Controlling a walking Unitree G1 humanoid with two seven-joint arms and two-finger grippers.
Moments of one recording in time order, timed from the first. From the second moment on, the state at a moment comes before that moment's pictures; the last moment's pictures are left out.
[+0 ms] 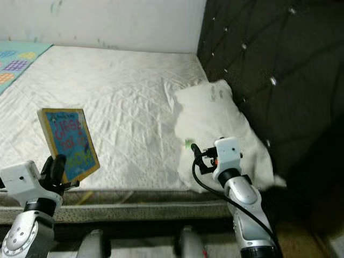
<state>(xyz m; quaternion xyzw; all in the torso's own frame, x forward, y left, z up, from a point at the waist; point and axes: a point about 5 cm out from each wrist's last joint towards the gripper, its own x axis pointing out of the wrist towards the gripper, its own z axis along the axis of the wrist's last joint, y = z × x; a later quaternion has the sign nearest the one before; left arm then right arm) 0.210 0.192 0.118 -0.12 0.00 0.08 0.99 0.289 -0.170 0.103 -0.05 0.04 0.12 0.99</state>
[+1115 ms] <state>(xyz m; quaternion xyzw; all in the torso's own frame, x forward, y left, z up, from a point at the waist) 0.209 0.190 0.121 -0.12 0.00 0.06 0.99 0.292 -0.166 0.105 -0.07 0.04 0.14 0.99</state>
